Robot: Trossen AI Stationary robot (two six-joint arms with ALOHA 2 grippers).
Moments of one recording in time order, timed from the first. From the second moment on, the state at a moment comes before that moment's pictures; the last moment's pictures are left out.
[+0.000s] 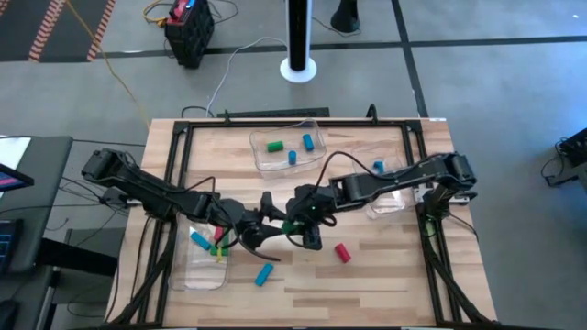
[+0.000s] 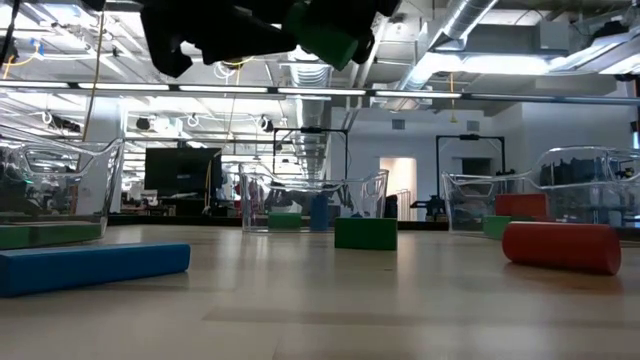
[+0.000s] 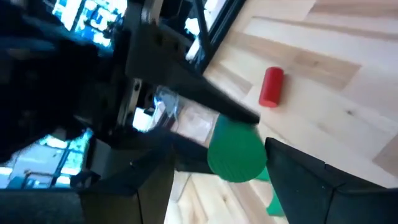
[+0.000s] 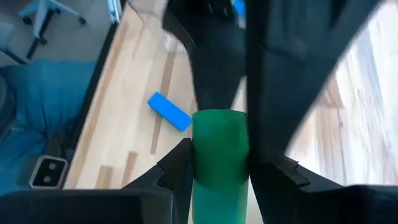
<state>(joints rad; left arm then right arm) -0.30 1.38 0.79 0.31 -0.28 0.94 0.16 1.76 1.48 -0.48 -0.13 0.15</state>
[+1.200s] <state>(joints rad) -0.30 1.38 0.79 0.28 -0.19 0.91 0.15 1.78 1.48 -0.41 -0.19 0.15</state>
